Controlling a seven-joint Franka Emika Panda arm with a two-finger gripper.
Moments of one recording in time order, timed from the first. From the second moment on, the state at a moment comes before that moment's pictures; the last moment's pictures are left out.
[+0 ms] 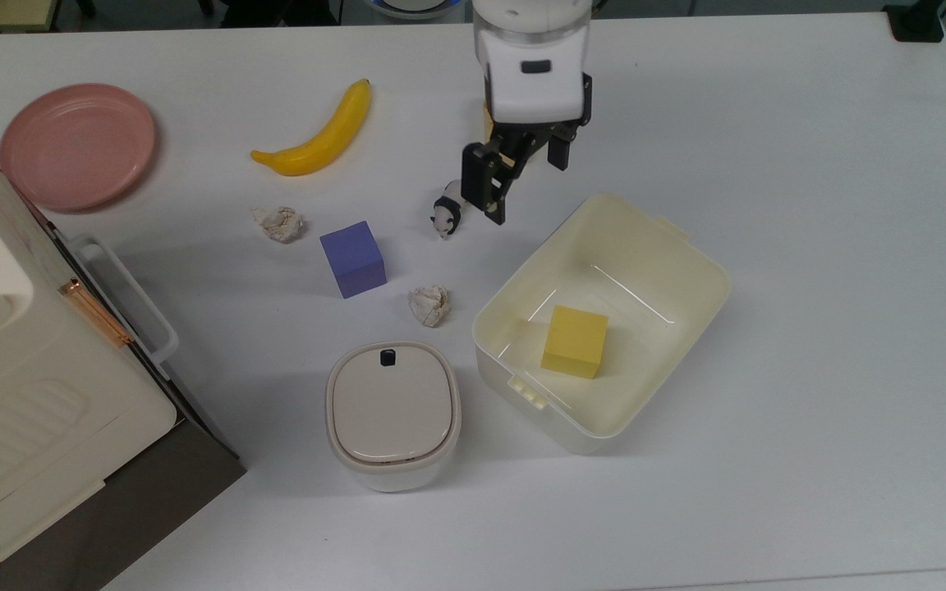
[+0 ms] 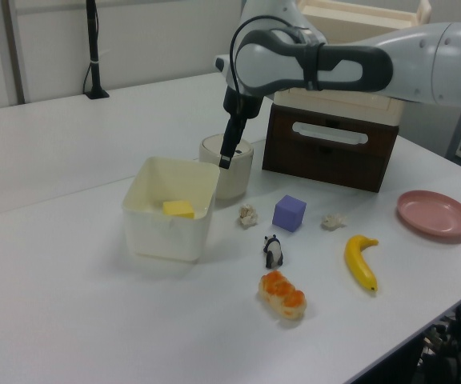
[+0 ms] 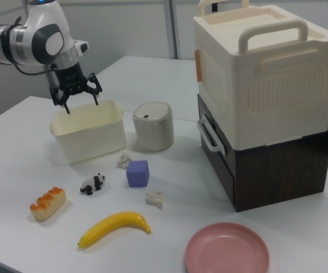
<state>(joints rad) 0.19 0.26 0.04 -1.55 0.00 1.97 -0.62</state>
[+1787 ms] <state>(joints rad) 0.27 0.44 0.01 -1.56 -0.07 2.15 -0.70</state>
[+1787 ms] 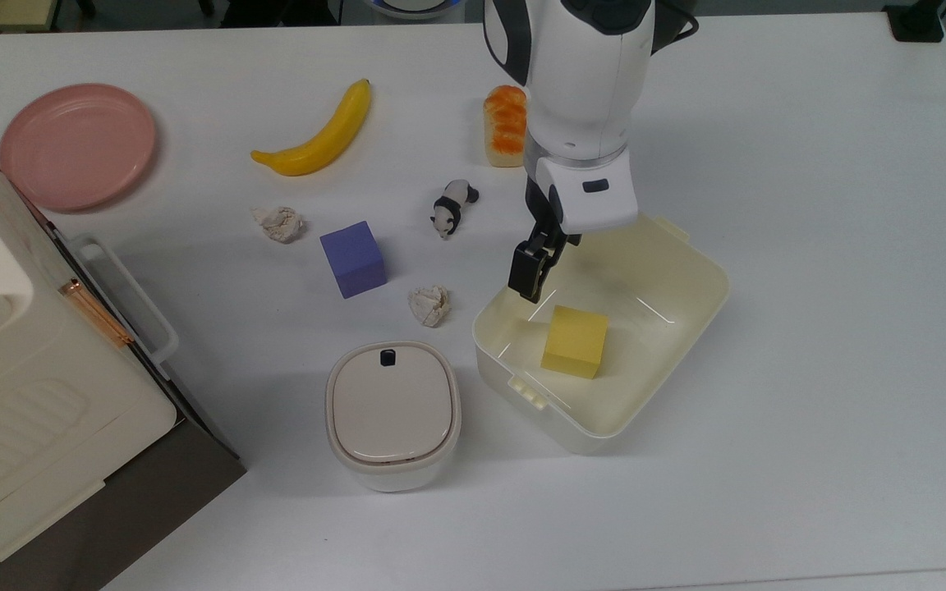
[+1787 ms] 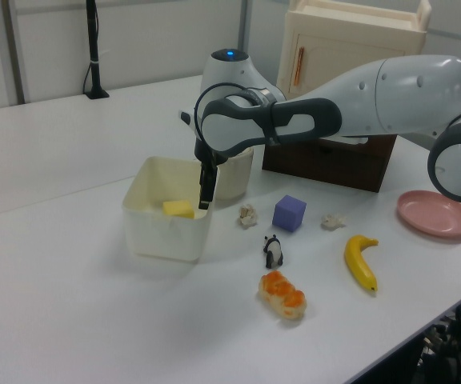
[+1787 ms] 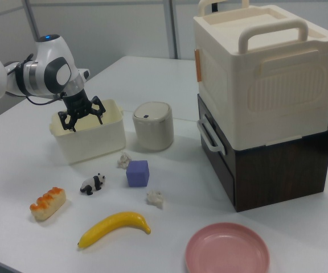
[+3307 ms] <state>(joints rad) 0.27 0.26 -0.07 -1.83 -0.12 2.15 -0.70</state>
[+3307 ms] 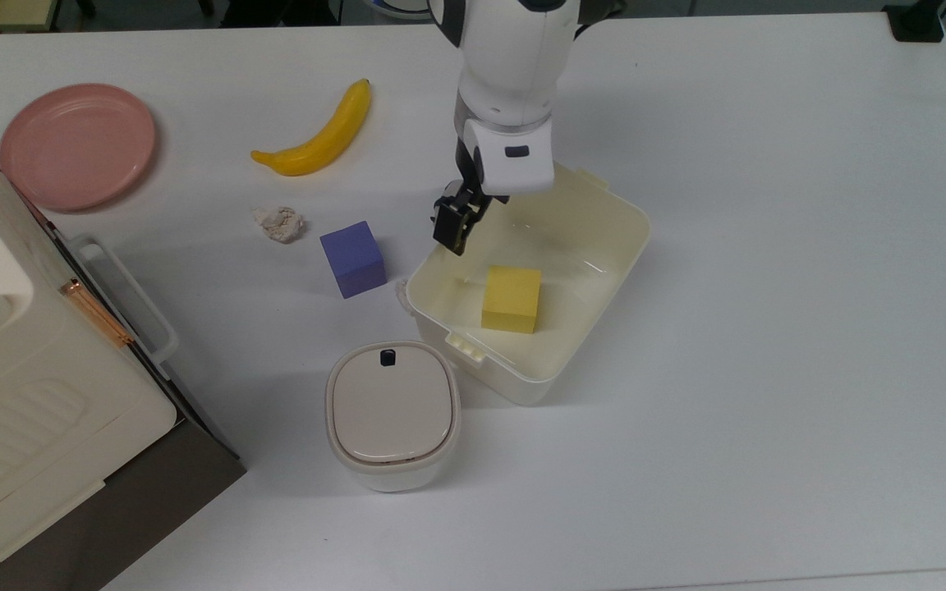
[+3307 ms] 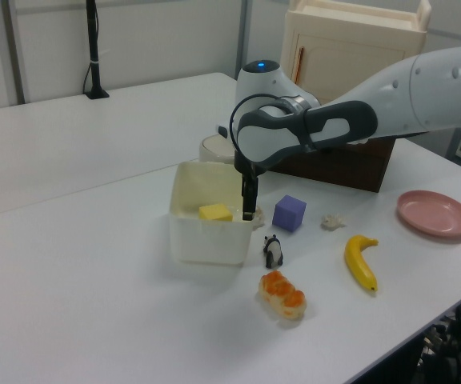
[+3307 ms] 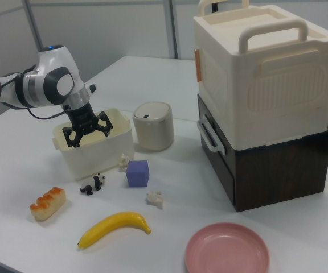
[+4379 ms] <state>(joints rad) 0.27 0.19 -0.11 -1.92 -0.16 2.15 -0.70</state>
